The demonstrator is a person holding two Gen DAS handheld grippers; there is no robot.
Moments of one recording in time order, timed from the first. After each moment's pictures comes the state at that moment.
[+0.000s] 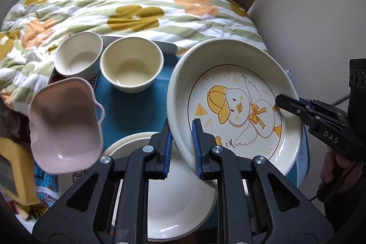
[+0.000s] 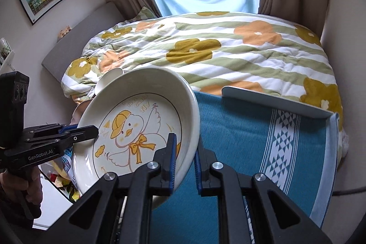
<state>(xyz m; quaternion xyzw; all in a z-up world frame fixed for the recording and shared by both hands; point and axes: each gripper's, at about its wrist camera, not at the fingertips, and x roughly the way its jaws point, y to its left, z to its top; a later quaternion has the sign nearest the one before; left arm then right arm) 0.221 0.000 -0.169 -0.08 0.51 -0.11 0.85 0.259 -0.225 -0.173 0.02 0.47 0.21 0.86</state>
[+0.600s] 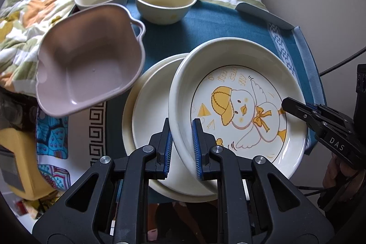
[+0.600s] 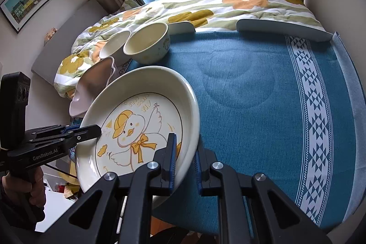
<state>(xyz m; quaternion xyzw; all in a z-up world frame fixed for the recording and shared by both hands) 0.152 0.057 -0.243 -0.06 0.57 -0.12 0.81 0.164 -0.165 -0.241 0.07 0.51 0.15 0.84</state>
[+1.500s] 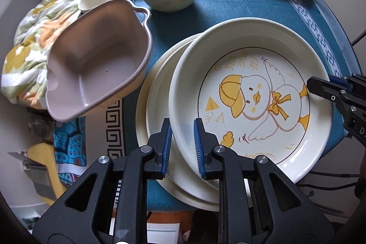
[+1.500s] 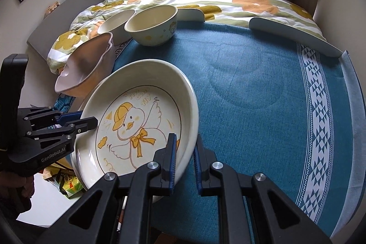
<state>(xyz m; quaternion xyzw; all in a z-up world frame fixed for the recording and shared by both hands) 0.151 0.026 -0.271 0.08 0.57 -0.06 0.82 0.165 -0.139 -0.261 -0.02 0.51 0.15 0.85</state>
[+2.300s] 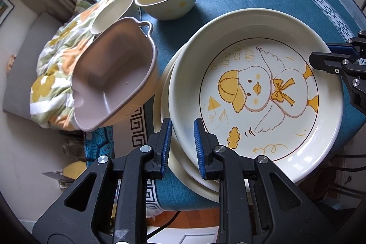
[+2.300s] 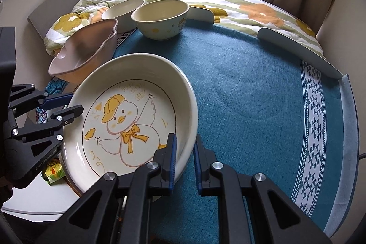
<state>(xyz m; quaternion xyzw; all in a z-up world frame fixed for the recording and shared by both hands) 0.135 0.008 -0.268 0.20 0.53 -0.02 0.82 0.168 -0.123 -0.269 -0.09 0.51 0.15 0.84</state>
